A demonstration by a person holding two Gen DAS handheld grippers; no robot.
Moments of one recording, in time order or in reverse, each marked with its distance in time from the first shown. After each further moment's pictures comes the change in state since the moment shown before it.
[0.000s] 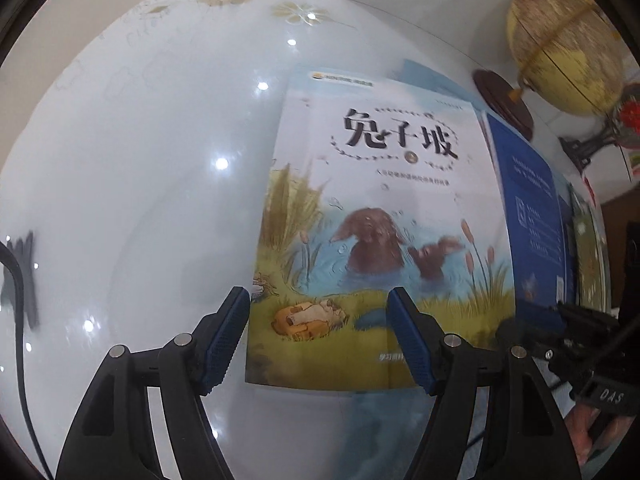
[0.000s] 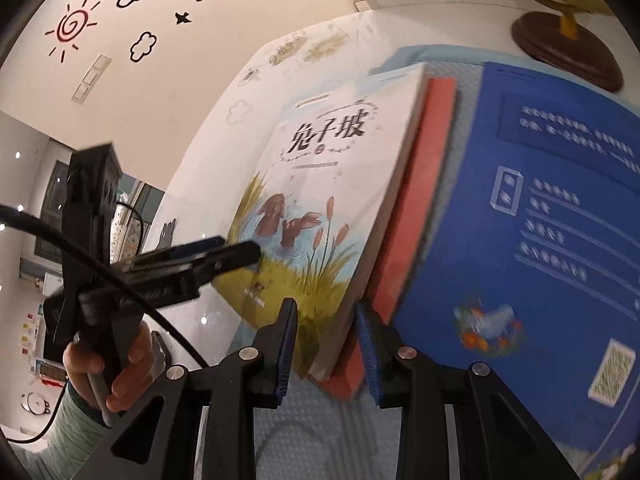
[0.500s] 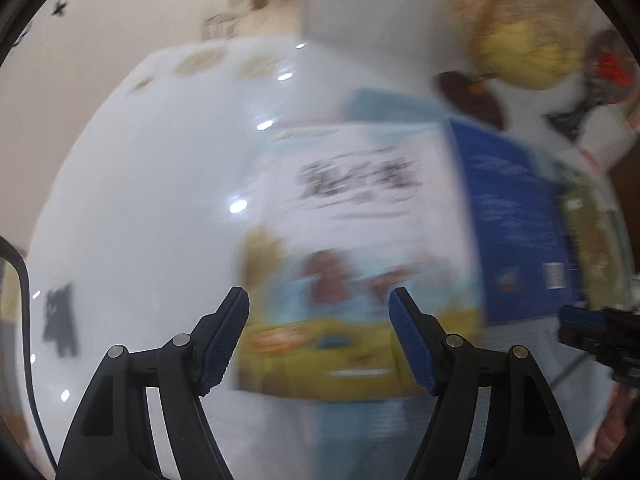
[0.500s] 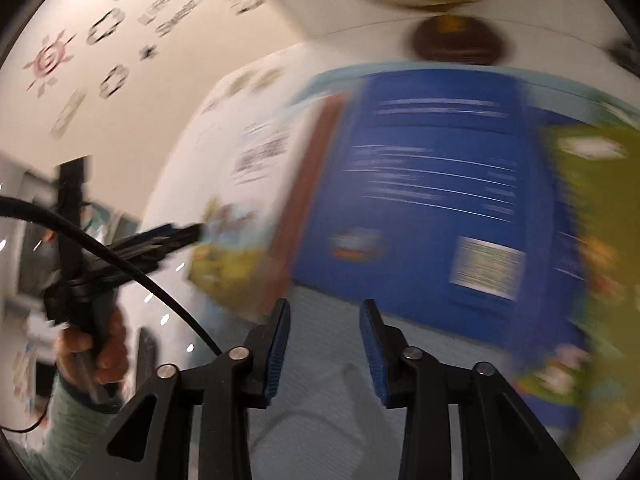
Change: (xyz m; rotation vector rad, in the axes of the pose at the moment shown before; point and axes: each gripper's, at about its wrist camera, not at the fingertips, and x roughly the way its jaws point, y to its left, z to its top) left arm -0.037 -0.061 0.005 0.174 -0.124 0.048; right arm -0.083 -0.050 -0.051 0.132 -0.108 -0.151
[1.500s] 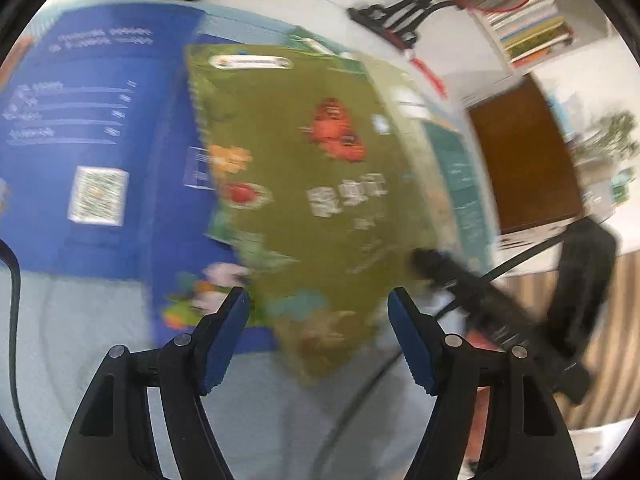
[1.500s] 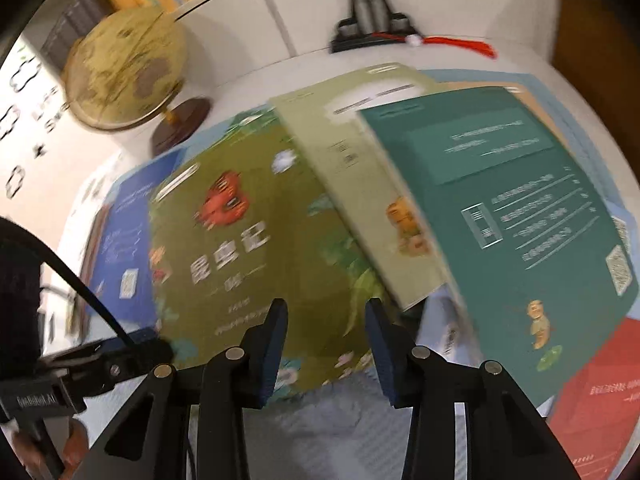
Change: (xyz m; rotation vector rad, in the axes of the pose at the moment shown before) left arm 0.045 -0.281 -0.050 -0.042 0.230 -0.514; right arm -0.120 -0.208 -0.051 0.219 -0.173 -0.282
